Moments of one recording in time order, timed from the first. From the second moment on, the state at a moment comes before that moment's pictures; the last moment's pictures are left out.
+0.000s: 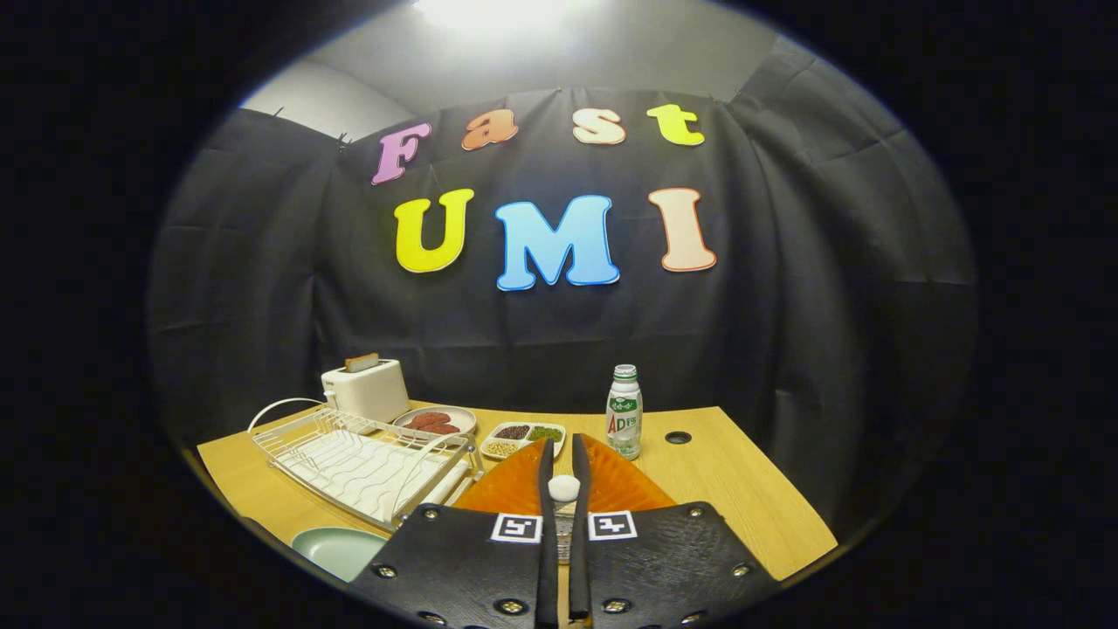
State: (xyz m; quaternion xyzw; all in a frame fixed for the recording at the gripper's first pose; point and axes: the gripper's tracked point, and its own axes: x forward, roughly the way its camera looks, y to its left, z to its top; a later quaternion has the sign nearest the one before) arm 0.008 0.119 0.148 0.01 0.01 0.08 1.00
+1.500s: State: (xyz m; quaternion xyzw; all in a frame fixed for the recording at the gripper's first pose) arm -0.099 0.271 0.114 -0.03 0.16 0.21 0.96
